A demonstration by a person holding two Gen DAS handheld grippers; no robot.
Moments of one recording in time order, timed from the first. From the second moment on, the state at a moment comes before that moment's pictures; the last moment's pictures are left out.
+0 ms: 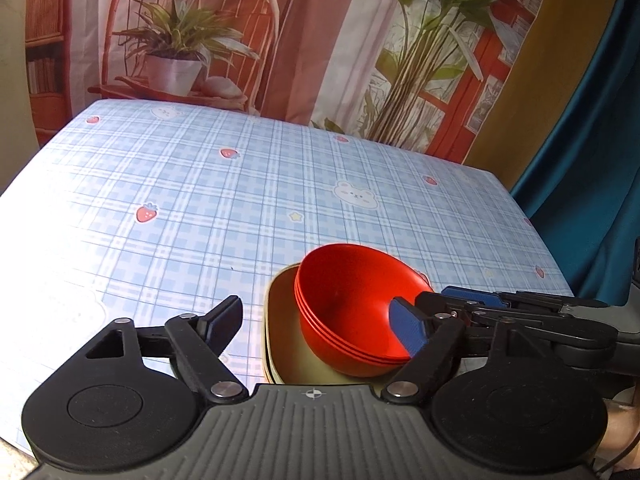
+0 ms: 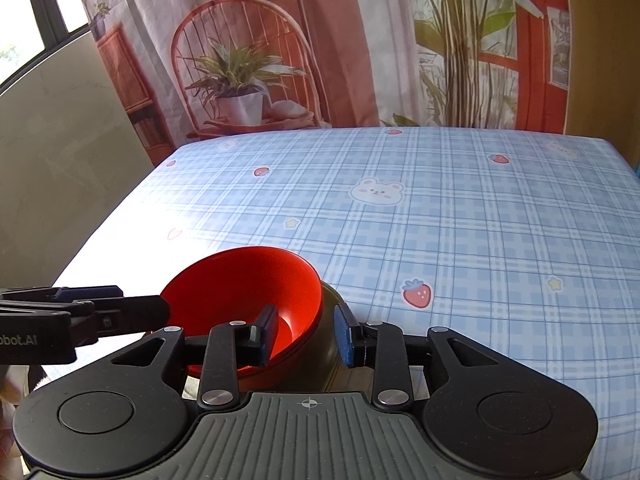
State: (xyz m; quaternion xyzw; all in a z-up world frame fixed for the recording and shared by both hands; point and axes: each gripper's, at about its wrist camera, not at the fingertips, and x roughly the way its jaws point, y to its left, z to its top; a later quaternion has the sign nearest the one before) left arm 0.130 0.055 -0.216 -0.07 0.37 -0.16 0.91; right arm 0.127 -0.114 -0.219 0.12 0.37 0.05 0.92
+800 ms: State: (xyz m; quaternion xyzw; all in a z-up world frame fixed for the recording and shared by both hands) left arm 0.022 0.041 -0.090 0.05 0.22 -0.13 0.96; right arm 0.024 -0.120 -0.078 0.08 0.25 0.01 0.96
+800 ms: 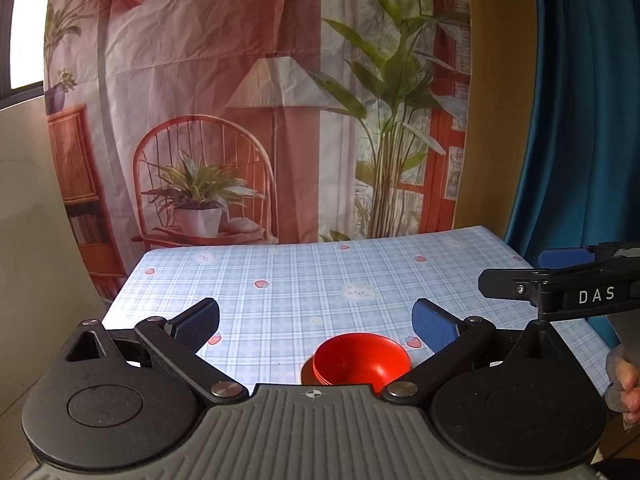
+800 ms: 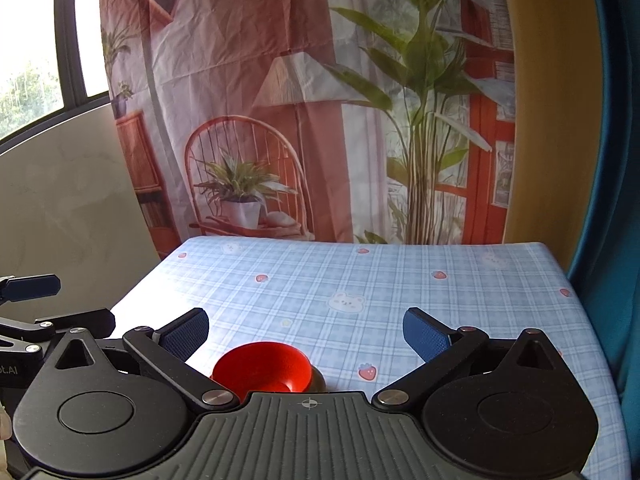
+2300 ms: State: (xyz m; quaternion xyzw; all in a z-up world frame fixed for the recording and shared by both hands) left arm -0.047 0.048 -0.082 0.06 0.20 -0.07 0.98; right arm -0.073 -0.095 -0.070 0.07 0.24 -0.02 0.97
